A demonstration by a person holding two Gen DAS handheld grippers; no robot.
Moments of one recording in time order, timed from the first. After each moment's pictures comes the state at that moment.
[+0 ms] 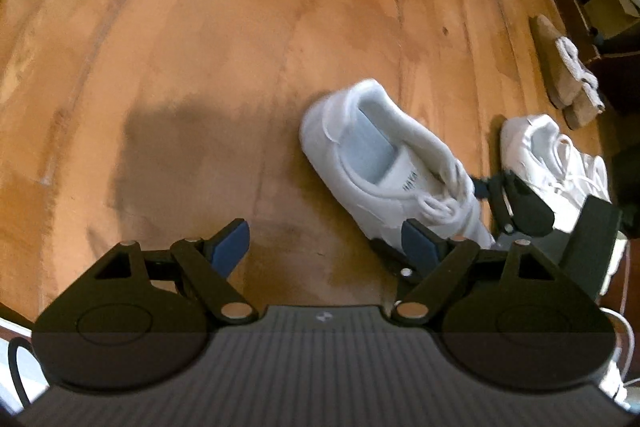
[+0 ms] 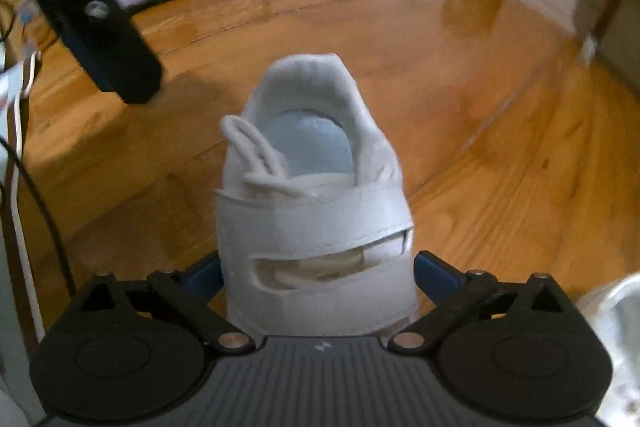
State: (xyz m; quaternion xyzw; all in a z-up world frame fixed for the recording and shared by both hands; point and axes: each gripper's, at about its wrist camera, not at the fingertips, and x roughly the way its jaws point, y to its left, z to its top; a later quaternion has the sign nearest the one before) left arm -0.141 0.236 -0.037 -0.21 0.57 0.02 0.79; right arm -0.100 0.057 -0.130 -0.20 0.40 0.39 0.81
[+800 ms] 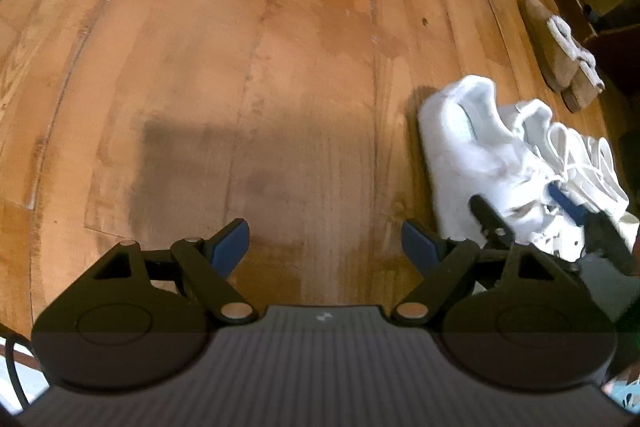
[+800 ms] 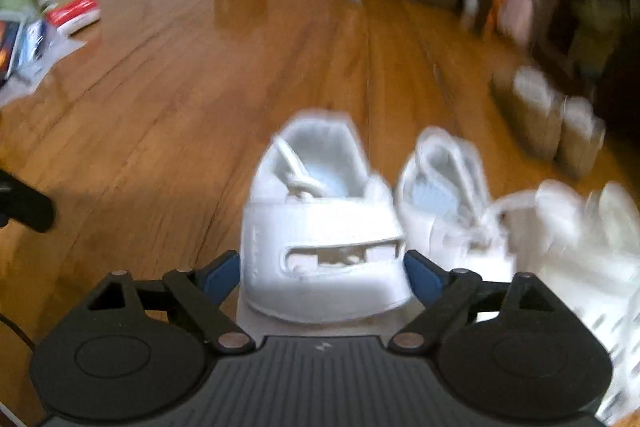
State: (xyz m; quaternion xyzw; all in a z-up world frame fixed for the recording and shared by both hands) left arm -0.129 0.198 -0.042 -0.18 0.58 -0.01 0.80; right arm -0.122 0.012 -0.089 -0.14 0.36 0.09 0.92
